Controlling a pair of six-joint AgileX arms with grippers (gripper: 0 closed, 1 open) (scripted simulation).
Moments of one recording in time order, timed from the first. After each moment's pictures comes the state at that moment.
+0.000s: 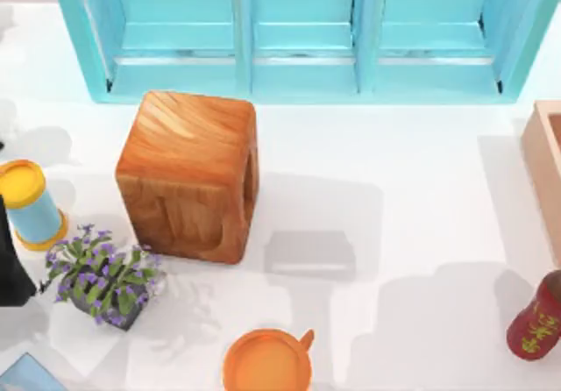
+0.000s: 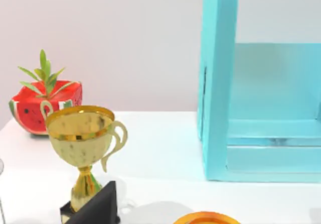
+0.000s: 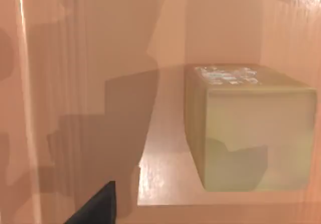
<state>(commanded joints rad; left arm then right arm) 0.00 0.00 0.00 0.00 0.00 0.00 -0.32 1.43 1.13 -1.10 0.00 -0.31</state>
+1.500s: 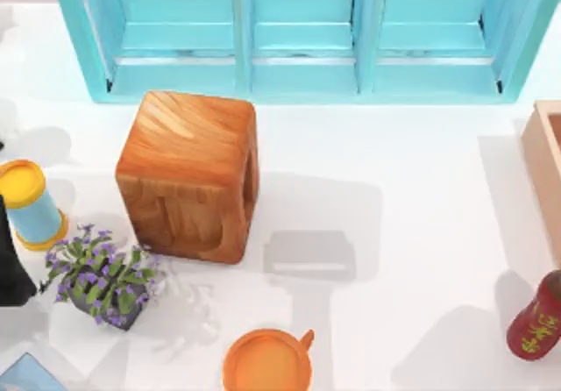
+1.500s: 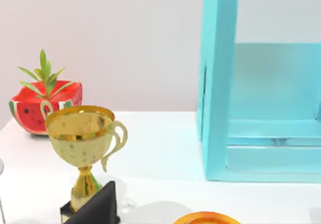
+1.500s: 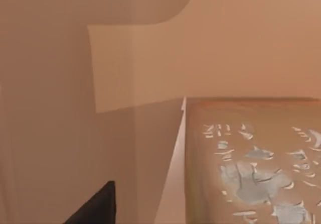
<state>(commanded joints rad) 0.00 0.00 0.00 0.00 0.00 0.00 -0.35 1.71 0.97 -0.83 0.00 -0.34</state>
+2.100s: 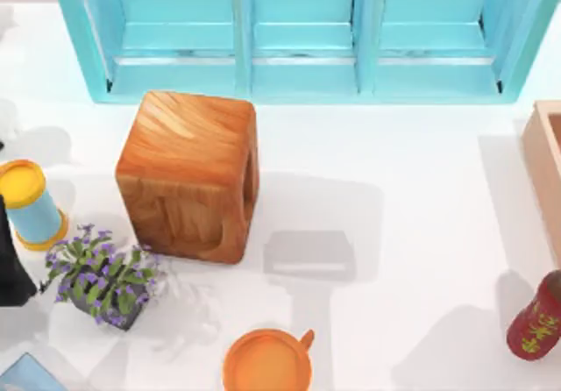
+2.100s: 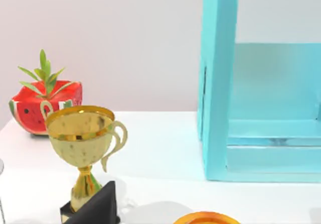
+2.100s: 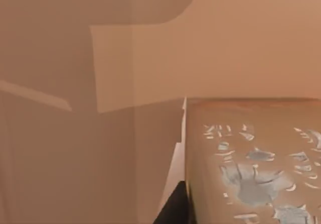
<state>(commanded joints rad) 0.00 0.00 0.00 0.00 0.00 0.00 -0.35 1.71 0.97 -0.83 0.00 -0.34</state>
